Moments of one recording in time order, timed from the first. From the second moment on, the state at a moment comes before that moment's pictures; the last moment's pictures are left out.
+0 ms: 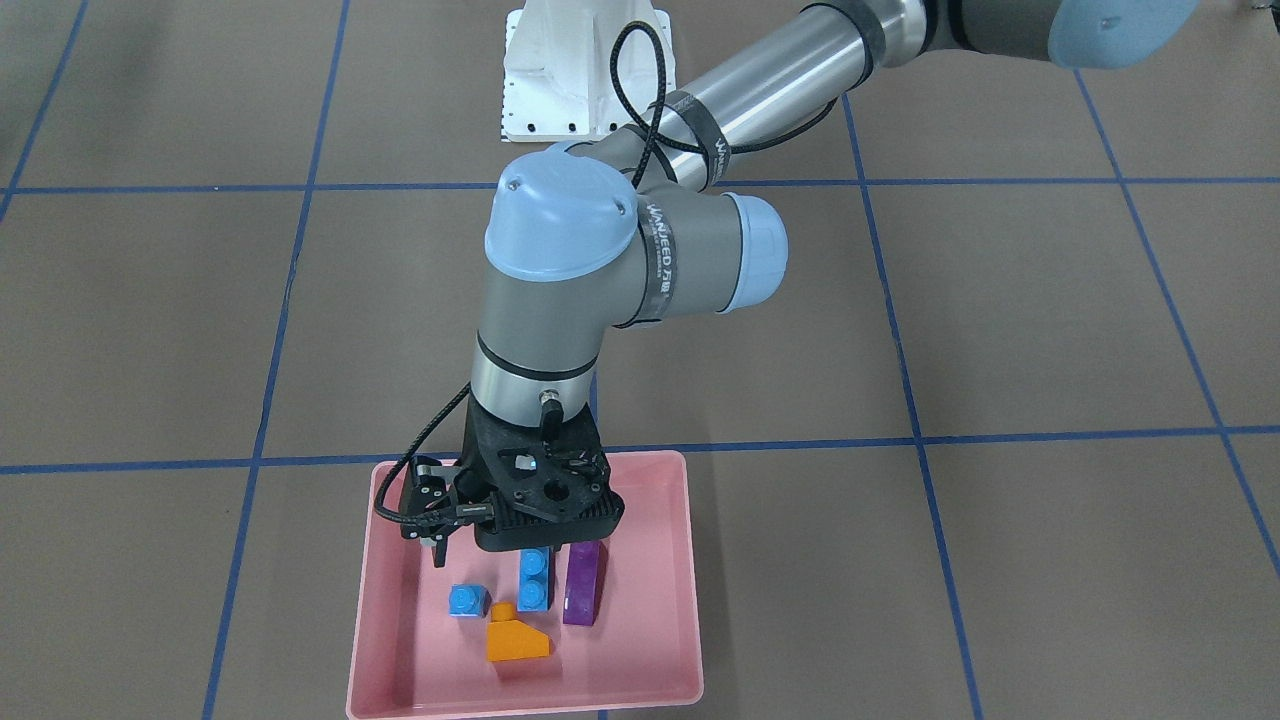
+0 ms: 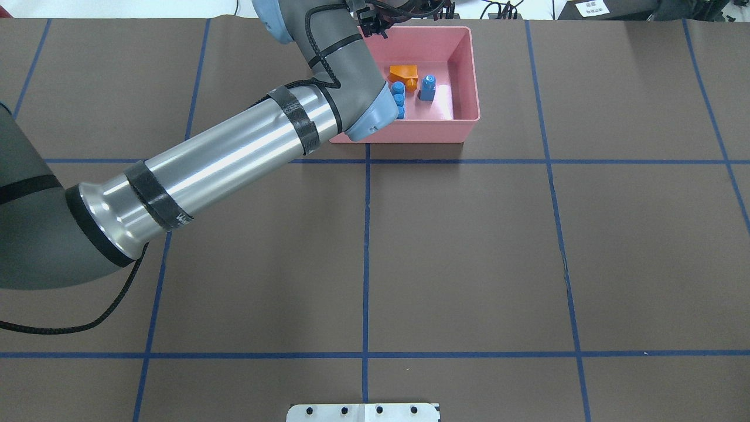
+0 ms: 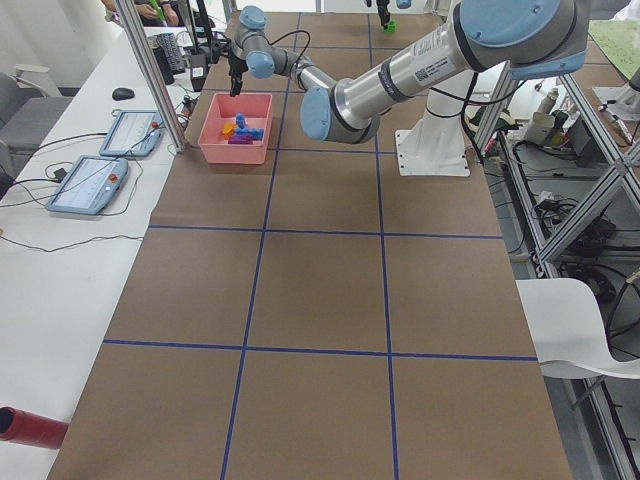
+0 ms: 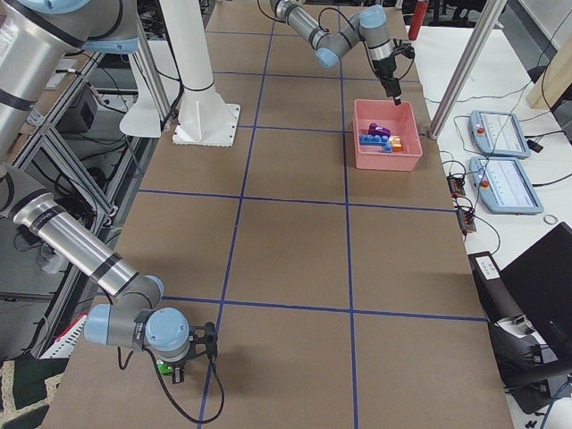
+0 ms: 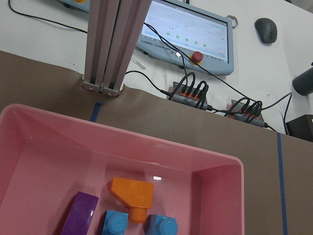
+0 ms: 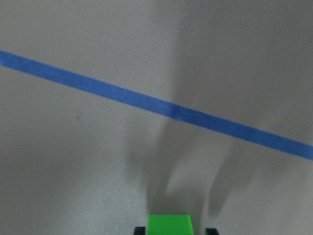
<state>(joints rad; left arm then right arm) -0.78 -2.88 -0.84 -2.11 -1.79 -1.36 1.49 -2.16 1.42 -0.97 2.32 -0.32</state>
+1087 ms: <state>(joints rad) -0.77 -2.86 -0.88 -2.09 -1.80 -1.36 1.49 -2.18 1.60 -1.10 2.34 -0.32</state>
